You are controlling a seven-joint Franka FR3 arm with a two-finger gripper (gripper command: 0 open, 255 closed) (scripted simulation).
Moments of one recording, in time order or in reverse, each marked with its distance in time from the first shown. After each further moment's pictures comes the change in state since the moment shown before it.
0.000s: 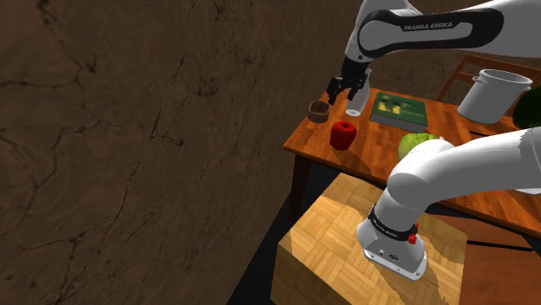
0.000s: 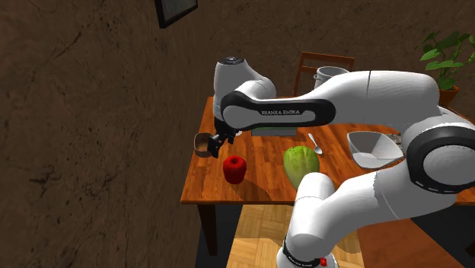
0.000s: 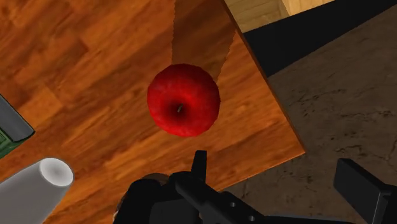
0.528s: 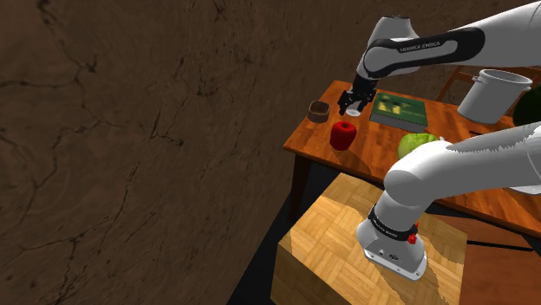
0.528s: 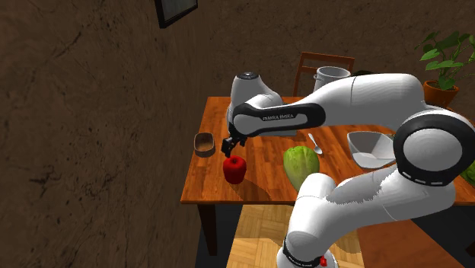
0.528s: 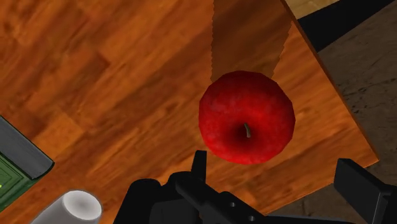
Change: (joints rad) arm -0.098 0.063 -0.164 -0.104 -0.088 0.200 -0.067
